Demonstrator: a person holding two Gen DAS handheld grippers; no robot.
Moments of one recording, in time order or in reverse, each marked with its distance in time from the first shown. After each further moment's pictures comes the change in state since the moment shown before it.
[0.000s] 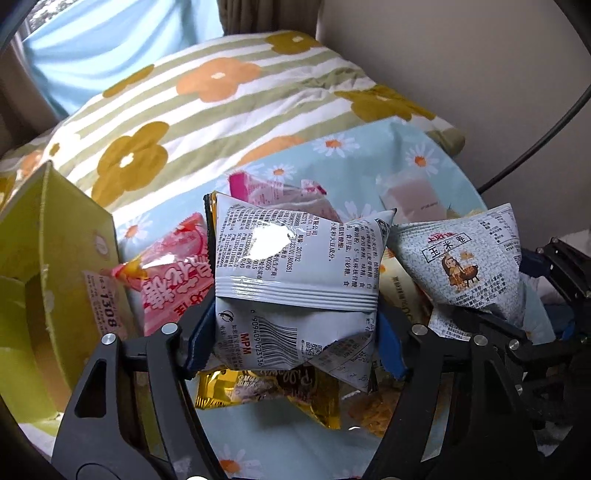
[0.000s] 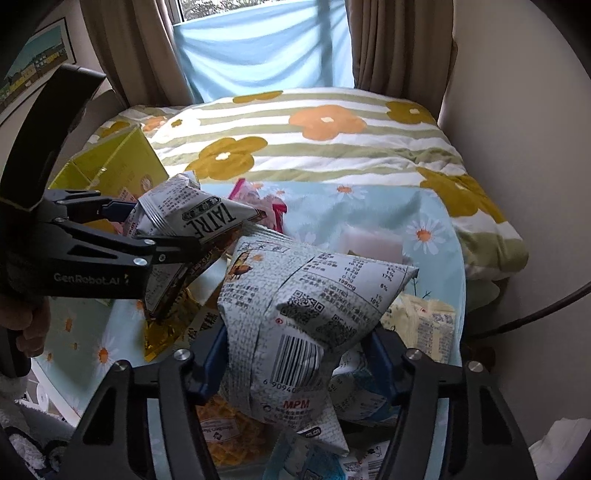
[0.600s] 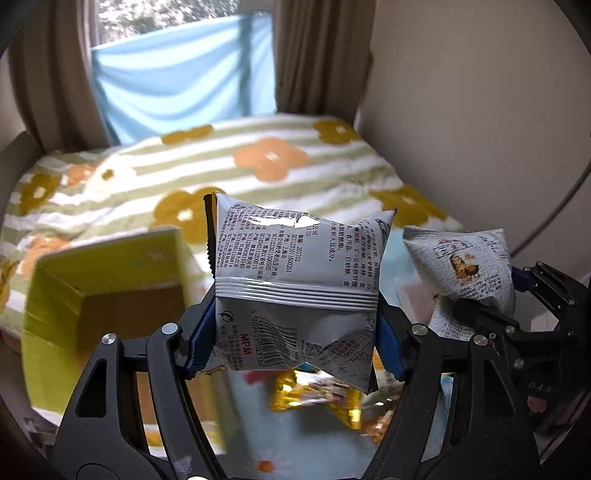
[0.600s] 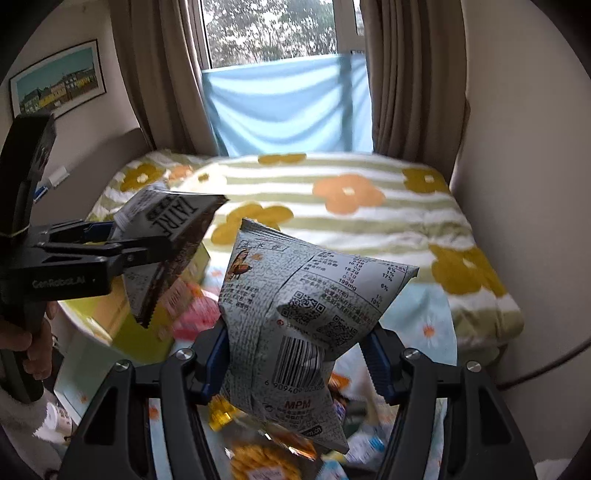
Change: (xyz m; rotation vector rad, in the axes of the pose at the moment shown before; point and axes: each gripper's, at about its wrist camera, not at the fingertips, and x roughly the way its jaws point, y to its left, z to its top) left arm -0.141 0.070 0.008 -0.153 -0.310 0.068; right arm -0.070 0.049 0.074 -0.053 -0.214 0.043
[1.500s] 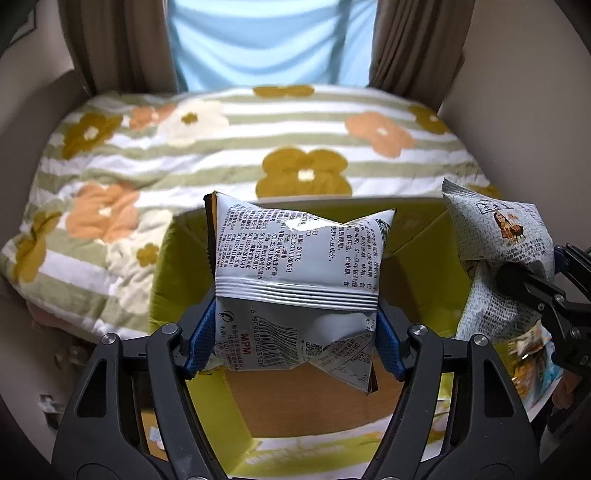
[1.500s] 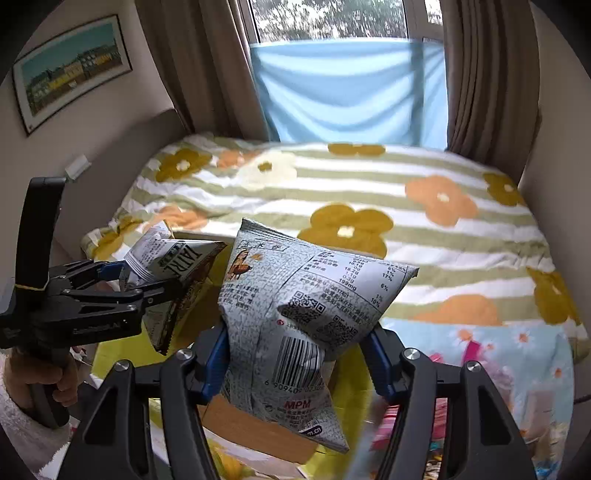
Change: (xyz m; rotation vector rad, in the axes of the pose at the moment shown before) left arm 0.027 0.302 -0.032 -0.128 0.154 0.107; right arm 0.150 0.221 0.077 -0.009 0.108 0.110
